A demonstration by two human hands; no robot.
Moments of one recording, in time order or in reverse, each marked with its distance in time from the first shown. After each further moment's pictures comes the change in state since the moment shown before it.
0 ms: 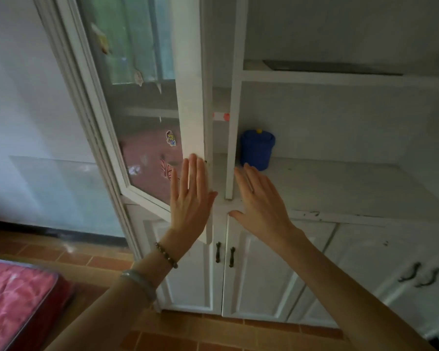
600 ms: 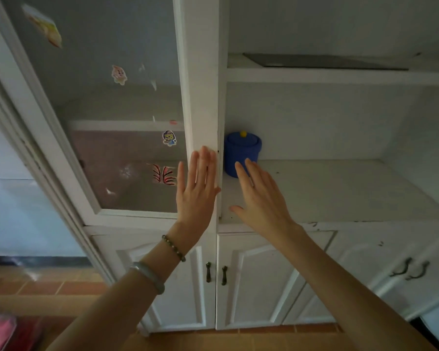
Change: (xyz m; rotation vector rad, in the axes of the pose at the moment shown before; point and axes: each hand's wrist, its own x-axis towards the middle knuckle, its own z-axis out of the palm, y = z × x) left_hand 0.087 0.019 0.087 0.077 0.088 0.142; right_hand 0.077 0.052 0.030 -0.048 -0.019 0.124
